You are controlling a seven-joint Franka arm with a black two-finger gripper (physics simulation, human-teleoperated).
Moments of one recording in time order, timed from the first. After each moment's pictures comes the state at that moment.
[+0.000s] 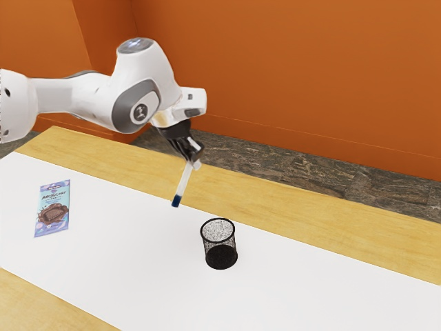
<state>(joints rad) -0.09 0.09 -0.06 -1.93 0.00 2.30 0.16</state>
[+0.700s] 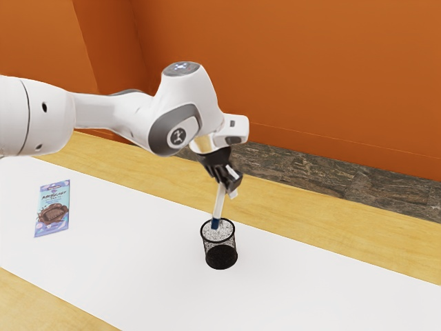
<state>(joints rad) -0.20 0.19 -0.10 -1.90 -0.02 2.29 0.10</state>
